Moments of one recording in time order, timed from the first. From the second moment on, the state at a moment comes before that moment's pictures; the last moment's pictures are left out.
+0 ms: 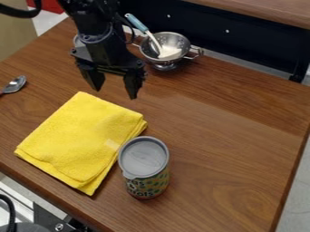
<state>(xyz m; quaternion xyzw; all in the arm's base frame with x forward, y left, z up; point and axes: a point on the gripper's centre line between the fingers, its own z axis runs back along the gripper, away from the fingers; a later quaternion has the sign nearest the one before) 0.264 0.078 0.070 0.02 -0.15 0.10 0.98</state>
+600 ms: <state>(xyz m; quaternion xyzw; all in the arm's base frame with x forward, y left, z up) 0.239 0.079 0.064 0.00 -0.11 0.06 0.99</state>
